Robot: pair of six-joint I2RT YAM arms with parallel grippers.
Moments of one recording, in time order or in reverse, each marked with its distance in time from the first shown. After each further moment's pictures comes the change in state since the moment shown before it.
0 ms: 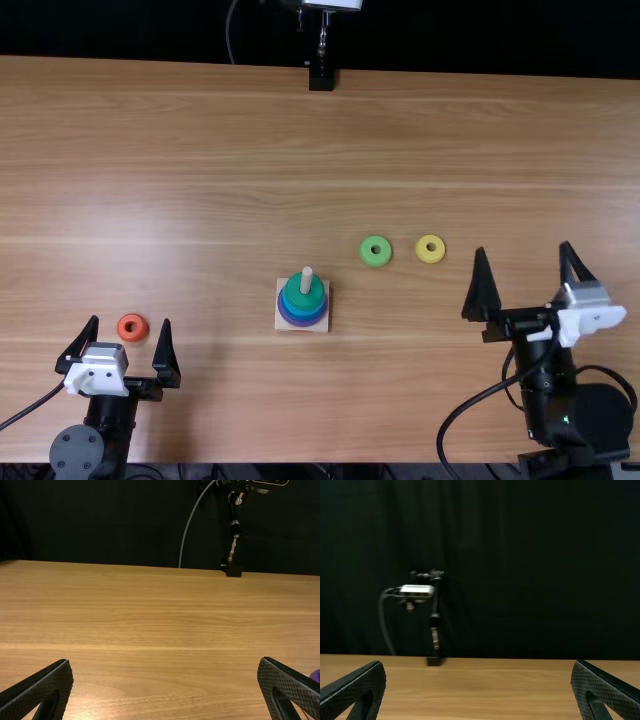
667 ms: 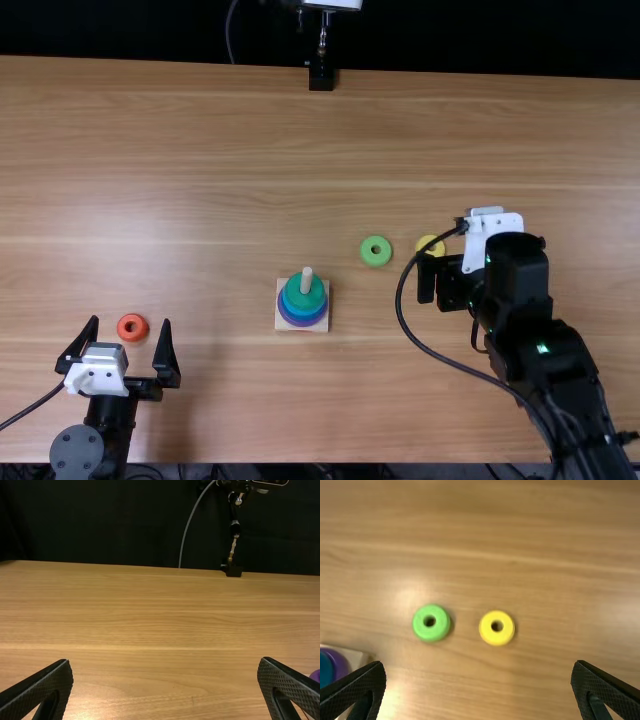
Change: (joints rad) left arm 0.000 0.000 0.000 0.000 0.000 0.000; right arm 0.050 0.605 0.373 -0.652 -0.013 0.007
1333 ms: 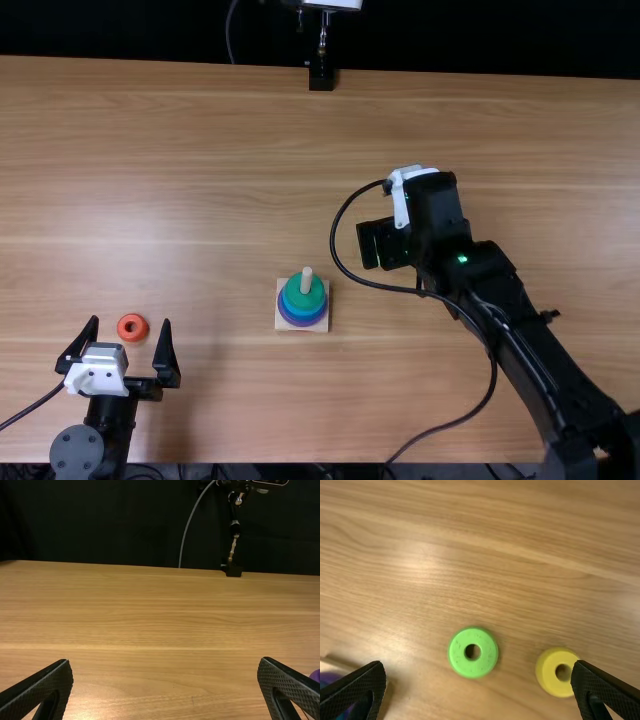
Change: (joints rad) left arm 0.000 0.000 0.000 0.000 0.000 0.000; right arm 0.131 0.440 0.270 0.002 -0.003 0.000
